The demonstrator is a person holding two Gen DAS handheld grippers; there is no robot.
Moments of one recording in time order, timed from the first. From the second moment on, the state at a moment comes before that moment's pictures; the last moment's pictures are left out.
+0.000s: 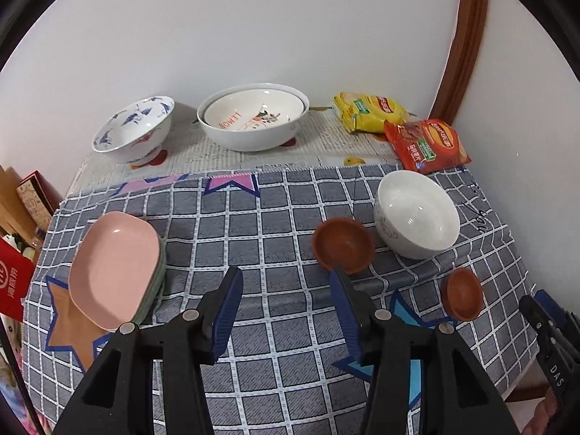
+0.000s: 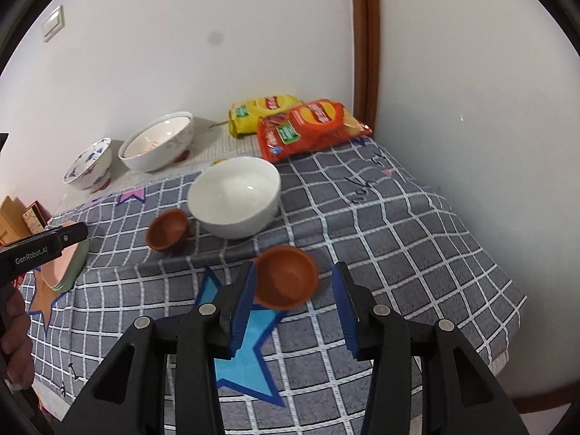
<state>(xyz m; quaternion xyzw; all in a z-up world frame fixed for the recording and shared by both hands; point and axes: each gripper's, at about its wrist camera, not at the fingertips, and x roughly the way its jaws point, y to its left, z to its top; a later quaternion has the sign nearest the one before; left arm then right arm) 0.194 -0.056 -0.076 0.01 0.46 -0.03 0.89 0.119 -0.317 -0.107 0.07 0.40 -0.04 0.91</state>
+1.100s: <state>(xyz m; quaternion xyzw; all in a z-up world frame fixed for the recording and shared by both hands) 0.273 -0.079 -0.164 -0.01 0.52 -0.08 0.85 0.183 -0.347 -0.201 0.15 0.48 -0.03 0.87</state>
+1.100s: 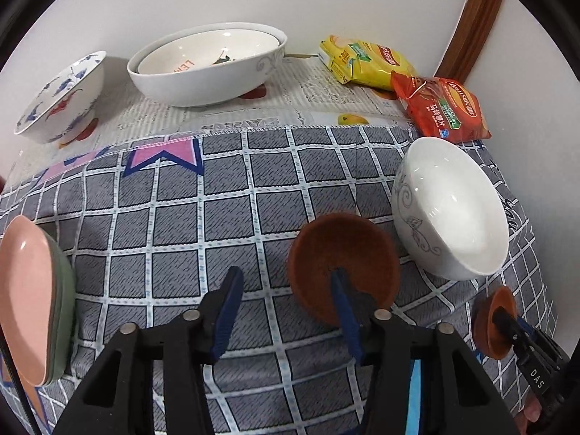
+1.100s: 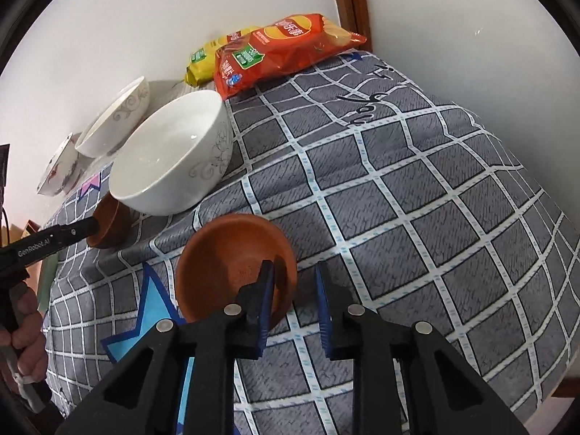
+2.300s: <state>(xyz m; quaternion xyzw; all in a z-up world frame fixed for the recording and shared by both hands) 0.287 -0.067 -0.133 0.00 0.49 -0.10 0.87 0.180 -0.348 -0.156 0.18 0.41 -0.06 0.89</state>
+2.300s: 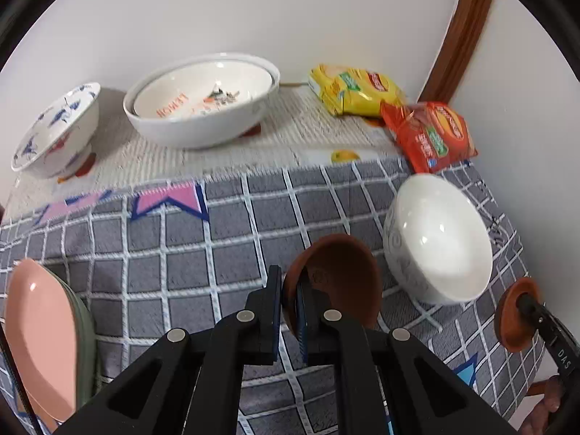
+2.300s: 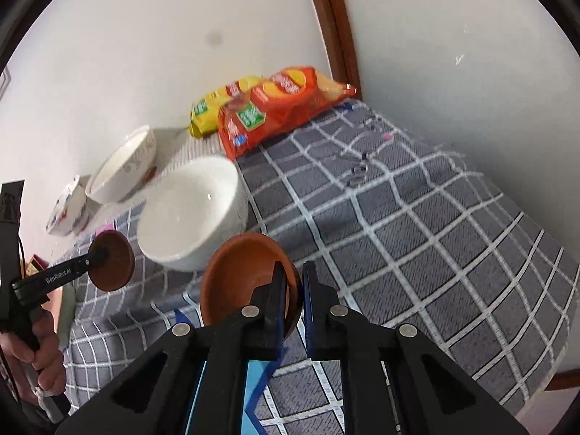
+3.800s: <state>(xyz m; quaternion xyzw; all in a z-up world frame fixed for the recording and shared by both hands) 0.361 -0.073 -0.143 0.03 0.47 -0.09 0.88 0.290 -0.279 -0.170 0.11 0.45 -0.04 0.88</state>
